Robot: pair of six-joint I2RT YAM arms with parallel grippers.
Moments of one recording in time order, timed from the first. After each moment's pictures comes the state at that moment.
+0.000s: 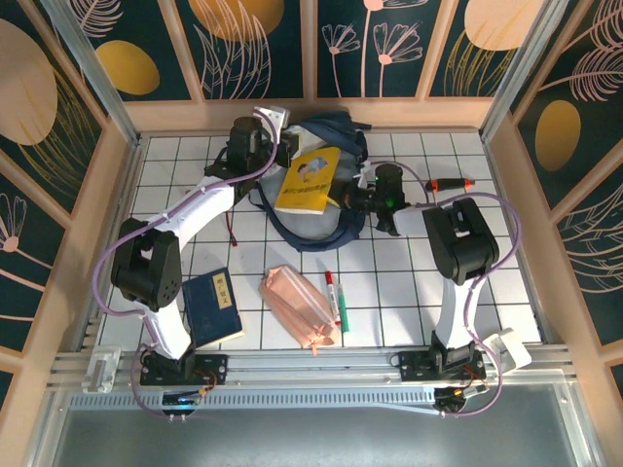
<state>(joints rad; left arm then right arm) -0.43 1.81 1.43 0.10 0.19 -0.16 0.34 1.97 1.00 0.65 -0.82 1.08</state>
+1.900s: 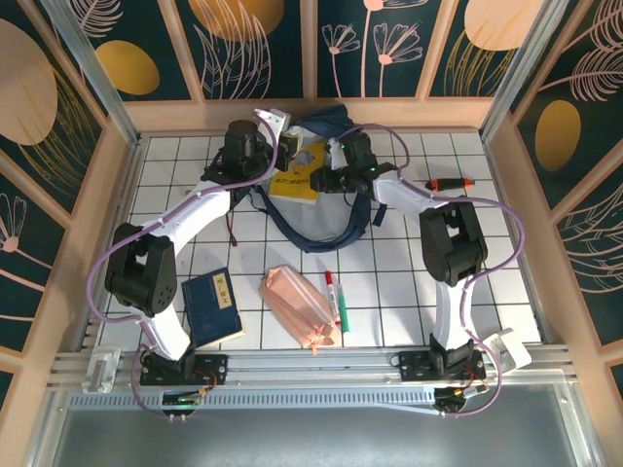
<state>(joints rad) -0.43 1.77 1.37 0.15 0.23 -0.06 0.49 2.00 1.50 -0.25 -0.42 0.32</state>
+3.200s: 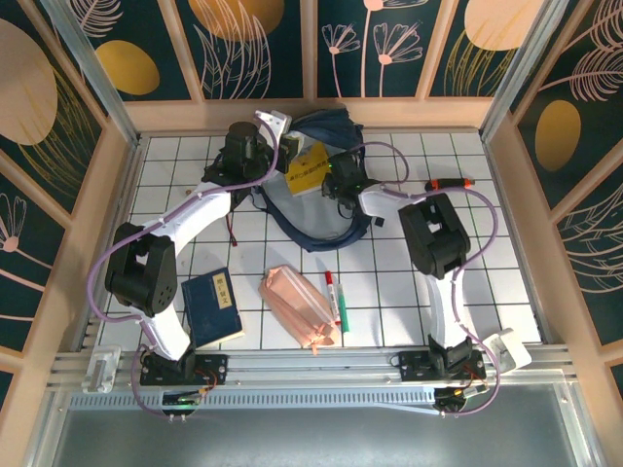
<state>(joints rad) -0.43 1.77 1.35 0.17 0.24 -0.06 0.52 2.08 1.40 -0.04 0.08 0.63</state>
